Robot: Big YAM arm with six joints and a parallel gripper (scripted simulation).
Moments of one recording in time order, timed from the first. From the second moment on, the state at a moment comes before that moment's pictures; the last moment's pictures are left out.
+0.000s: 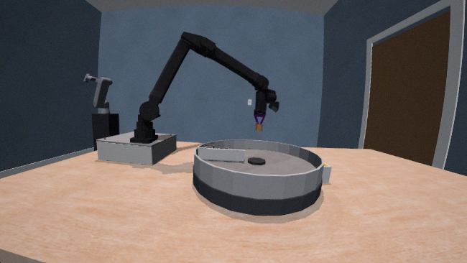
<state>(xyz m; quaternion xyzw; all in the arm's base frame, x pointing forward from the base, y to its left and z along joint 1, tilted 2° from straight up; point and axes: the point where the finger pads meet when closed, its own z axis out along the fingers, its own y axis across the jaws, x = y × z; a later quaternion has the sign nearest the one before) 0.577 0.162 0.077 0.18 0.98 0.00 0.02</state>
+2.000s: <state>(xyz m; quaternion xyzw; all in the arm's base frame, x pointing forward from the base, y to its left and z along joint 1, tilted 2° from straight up) 0.577 0.162 0.008 0.18 0.98 -0.01 0.01</state>
